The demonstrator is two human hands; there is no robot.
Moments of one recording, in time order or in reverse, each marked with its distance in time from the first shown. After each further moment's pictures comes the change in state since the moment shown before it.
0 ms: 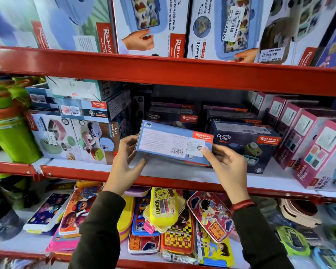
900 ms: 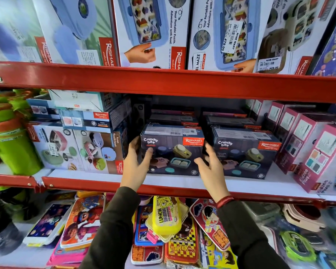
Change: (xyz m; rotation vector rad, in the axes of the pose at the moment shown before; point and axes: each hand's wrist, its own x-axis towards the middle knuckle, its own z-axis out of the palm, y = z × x) left_hand 0.035 0.002 0.026 -0.003 0.171 -0.129; right_hand 0.015 0.011 0.045 -0.145 -0.113 0.151
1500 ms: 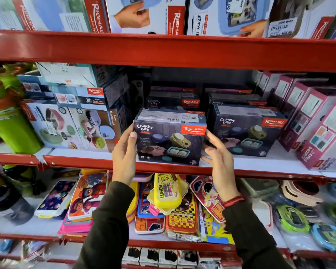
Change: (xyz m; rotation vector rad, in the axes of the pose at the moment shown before) left_hand -0.054 -0.006 -0.011 -0.306 0.051 -0.112; right_hand -0.059 0.018 -0.023 0.282 0.006 0.008
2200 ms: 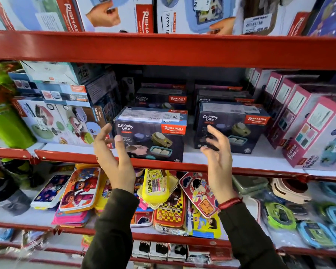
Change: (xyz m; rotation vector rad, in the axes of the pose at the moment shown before) left_hand -0.027 0.011 0.048 0.151 0.475 0.376; right_hand 0.010 -0.010 -0.036 -0.052 0.043 -0.207
